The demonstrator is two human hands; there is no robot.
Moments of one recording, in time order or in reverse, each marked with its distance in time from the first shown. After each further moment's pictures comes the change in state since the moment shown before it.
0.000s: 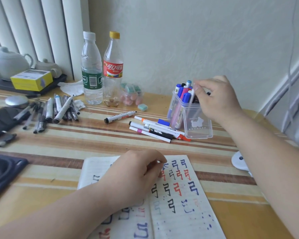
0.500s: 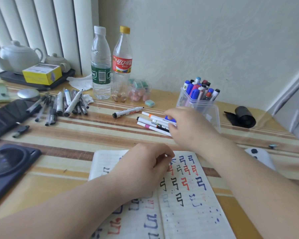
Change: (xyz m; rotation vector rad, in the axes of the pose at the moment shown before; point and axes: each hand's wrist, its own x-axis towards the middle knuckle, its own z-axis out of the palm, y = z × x) left_hand 0.000 0.000 0.001 -0.038 0.044 0.020; right_hand -0.059 -0.090 0.030 -0.176 -0.476 -0.065
